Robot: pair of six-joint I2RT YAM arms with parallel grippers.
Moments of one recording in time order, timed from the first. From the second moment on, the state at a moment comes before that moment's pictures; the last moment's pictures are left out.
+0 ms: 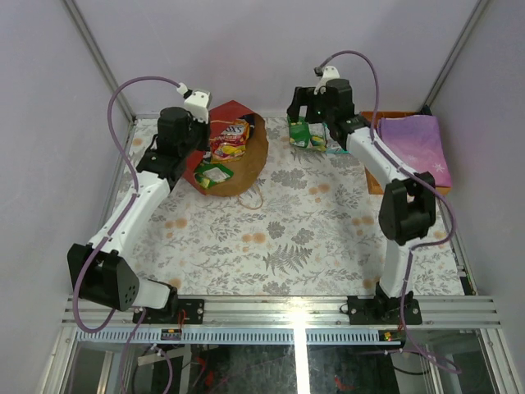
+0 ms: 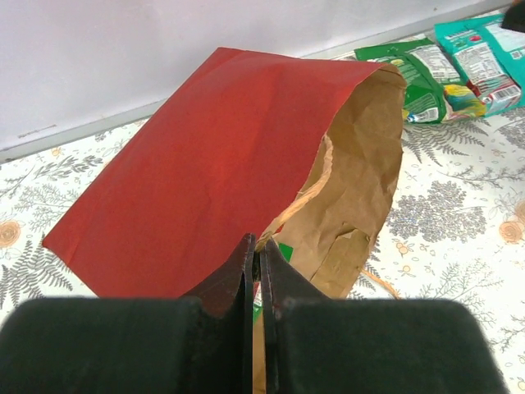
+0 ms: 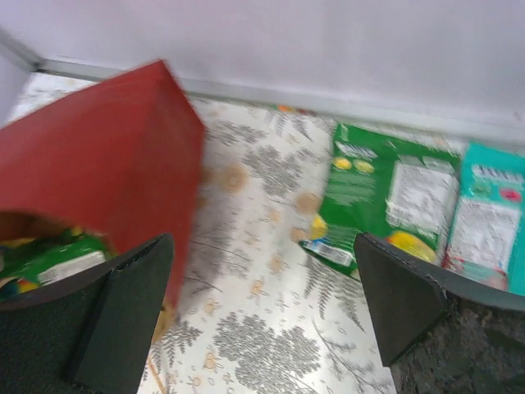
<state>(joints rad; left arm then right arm) -0.25 1.39 1.29 -0.21 0.04 0.05 0.32 2.04 1.83 -0.19 -0.11 0.26</state>
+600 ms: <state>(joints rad) -0.25 1.35 1.20 -0.16 -0.06 0.05 0.55 2.05 1.61 0.06 -0.17 -0.03</state>
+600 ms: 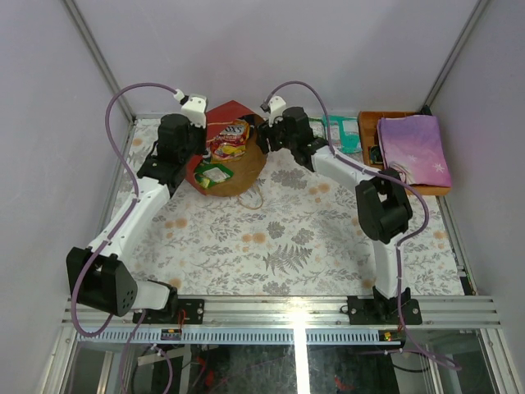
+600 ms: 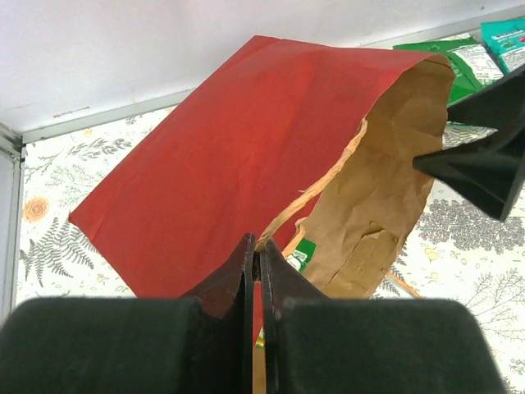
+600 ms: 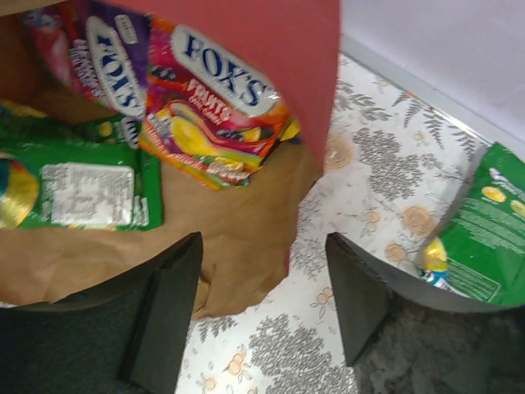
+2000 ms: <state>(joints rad) -0.19 1.38 1.20 -0.11 -0.36 0.09 0.72 2.38 2.03 -0.06 0.05 -0.04</state>
